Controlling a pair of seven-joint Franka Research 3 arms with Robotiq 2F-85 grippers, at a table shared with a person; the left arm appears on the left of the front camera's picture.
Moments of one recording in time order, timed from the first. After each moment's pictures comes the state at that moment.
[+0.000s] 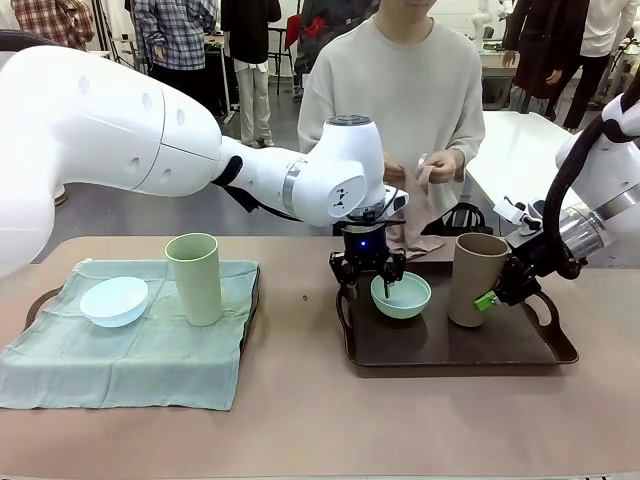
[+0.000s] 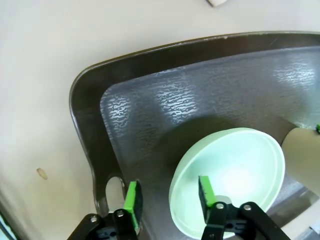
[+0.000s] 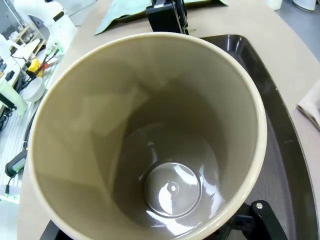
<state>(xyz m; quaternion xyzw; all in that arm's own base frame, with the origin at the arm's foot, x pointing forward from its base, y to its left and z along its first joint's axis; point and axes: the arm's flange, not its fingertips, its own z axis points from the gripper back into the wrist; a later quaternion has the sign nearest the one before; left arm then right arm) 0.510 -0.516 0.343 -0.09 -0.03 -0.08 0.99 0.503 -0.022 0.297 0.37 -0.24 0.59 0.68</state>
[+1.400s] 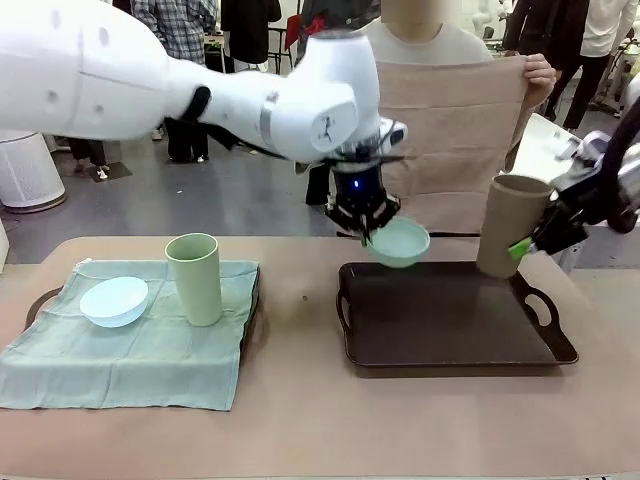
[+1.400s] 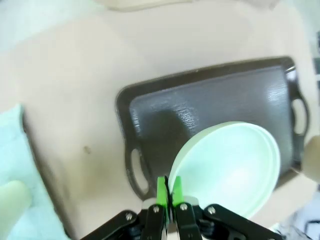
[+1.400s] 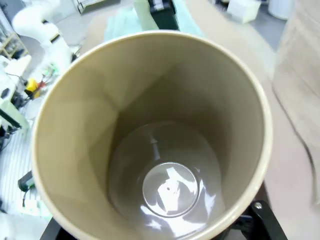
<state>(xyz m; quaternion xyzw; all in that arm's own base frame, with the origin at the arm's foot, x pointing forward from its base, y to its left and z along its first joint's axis) 0.491 -0.491 0.479 -0.09 -0.10 -0.07 0.99 0.460 -0.049 0.444 0.32 -0.30 0.57 0.69</state>
